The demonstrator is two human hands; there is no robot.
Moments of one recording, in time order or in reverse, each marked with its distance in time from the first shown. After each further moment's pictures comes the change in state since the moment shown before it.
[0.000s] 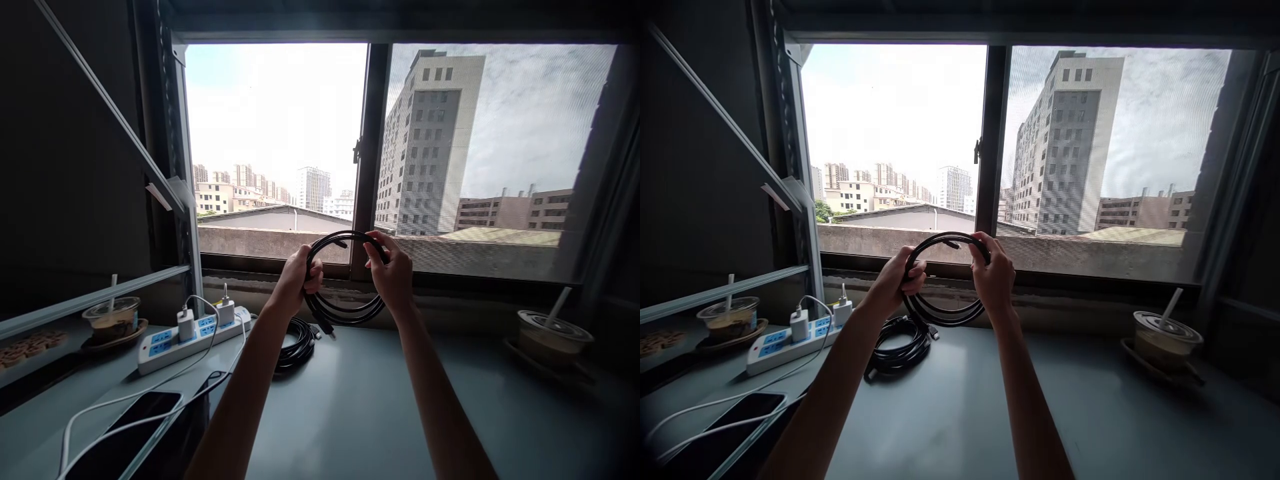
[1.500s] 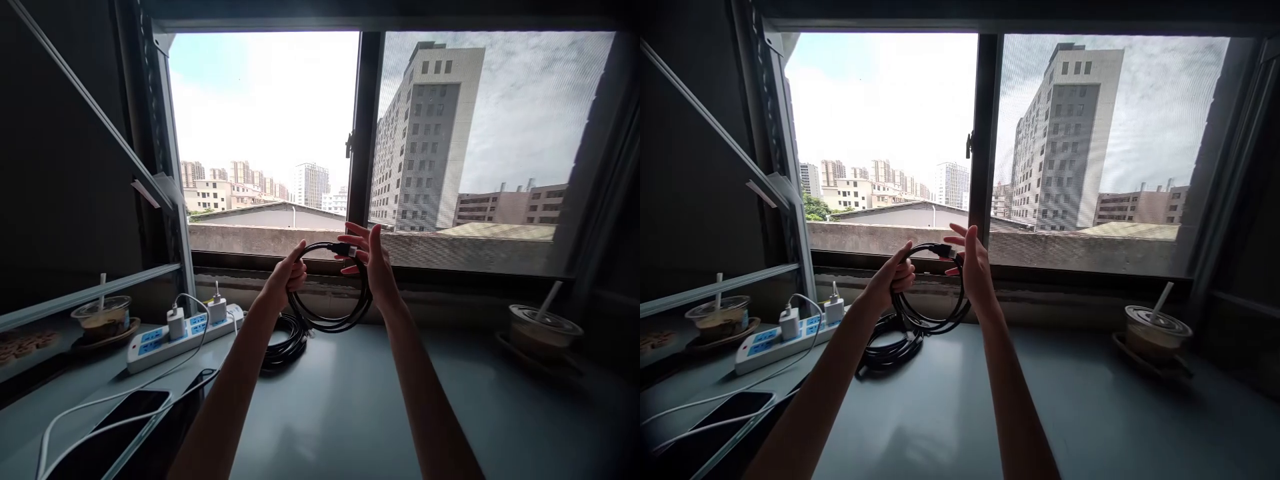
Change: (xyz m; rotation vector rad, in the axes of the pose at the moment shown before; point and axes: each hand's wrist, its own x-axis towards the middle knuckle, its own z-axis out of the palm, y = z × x) left_hand 0.034 -0.027 -0.027 0.114 0.046 -0.088; right_hand 0.001 -0.020 -0.002 0.528 -0.341 0.282
